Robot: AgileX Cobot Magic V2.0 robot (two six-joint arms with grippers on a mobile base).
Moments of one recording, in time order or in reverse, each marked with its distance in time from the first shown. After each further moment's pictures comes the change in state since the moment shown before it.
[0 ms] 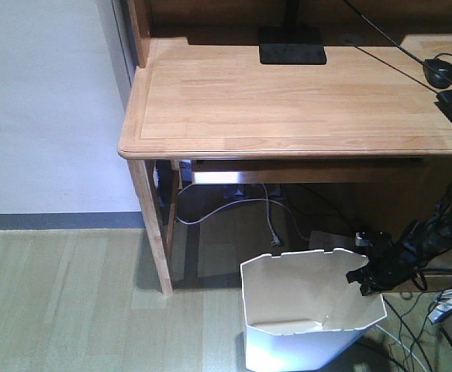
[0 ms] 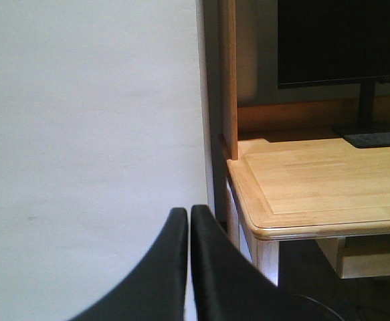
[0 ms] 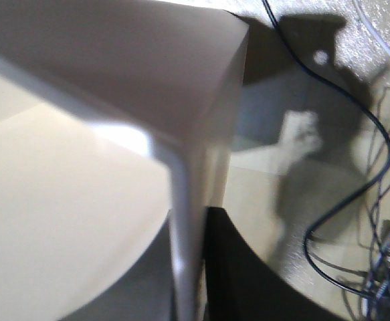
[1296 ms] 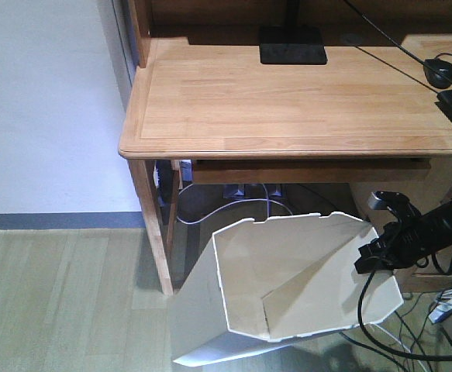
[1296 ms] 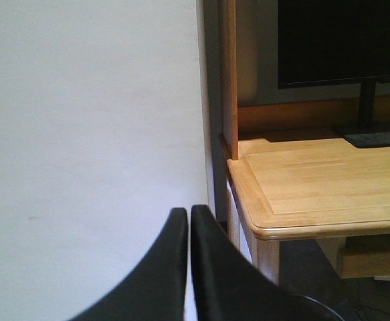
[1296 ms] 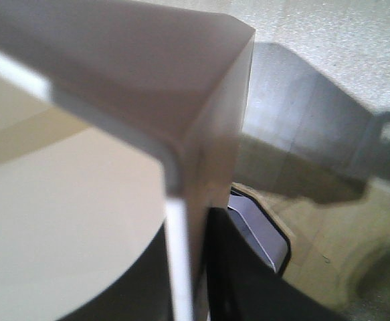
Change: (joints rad) left arm 0.000 0.000 0.000 0.000 0.000 0.000; right arm 0.004 -0.770 0.749 0.439 0.238 -0.521
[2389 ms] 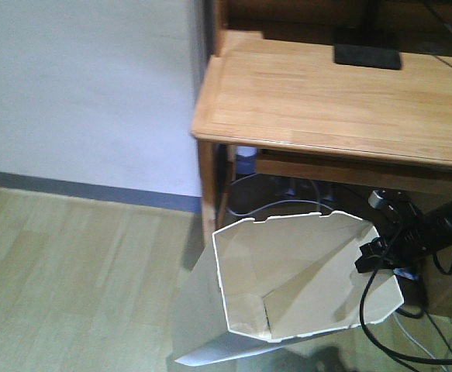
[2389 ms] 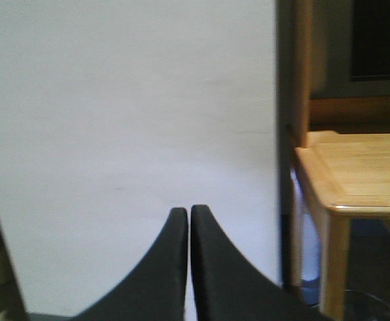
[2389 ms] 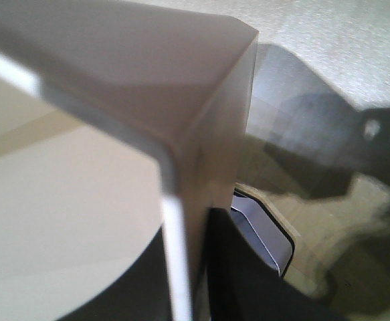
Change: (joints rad) left arm 0.000 0.000 0.000 0.000 0.000 0.000; right arm -0.002 -0.005 0.000 0.002 0.009 0.000
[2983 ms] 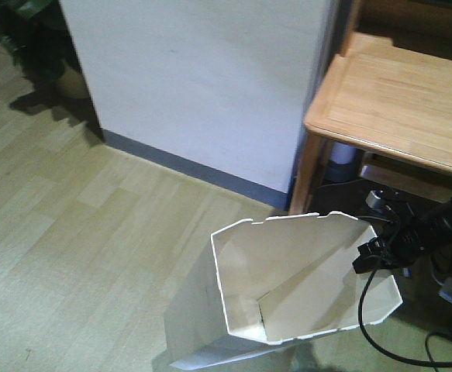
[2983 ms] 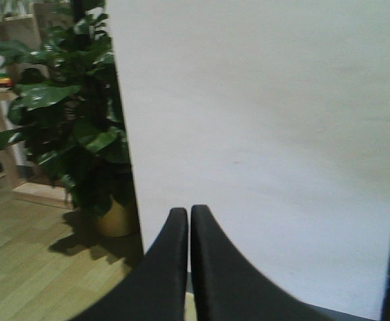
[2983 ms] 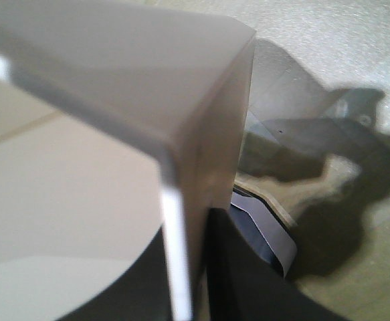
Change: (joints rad) left arm 0.000 0.000 0.000 0.000 0.000 0.000; right arm 0.002 0.000 0.000 0.003 0.012 0.000
